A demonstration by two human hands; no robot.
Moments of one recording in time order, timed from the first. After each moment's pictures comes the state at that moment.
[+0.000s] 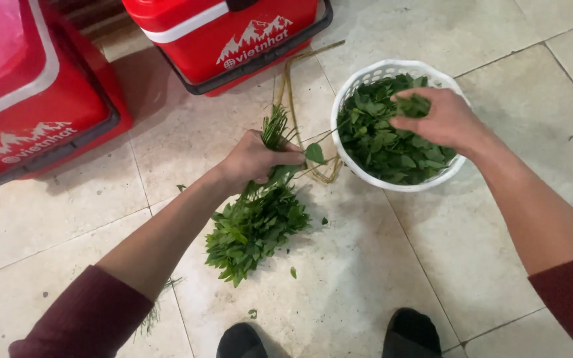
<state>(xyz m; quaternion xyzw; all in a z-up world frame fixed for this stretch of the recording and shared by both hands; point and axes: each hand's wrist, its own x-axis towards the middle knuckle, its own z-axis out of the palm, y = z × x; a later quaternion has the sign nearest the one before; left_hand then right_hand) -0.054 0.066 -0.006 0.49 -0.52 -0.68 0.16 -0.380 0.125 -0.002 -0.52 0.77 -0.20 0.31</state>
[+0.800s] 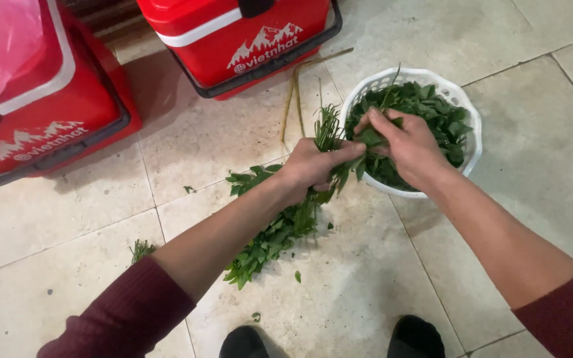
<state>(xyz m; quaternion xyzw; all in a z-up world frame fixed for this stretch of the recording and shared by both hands) -0.119 0.099 -0.004 0.48 -0.42 -0.74 0.22 -0.293 0.129 -0.019 -0.32 0.64 -0.50 0.49</state>
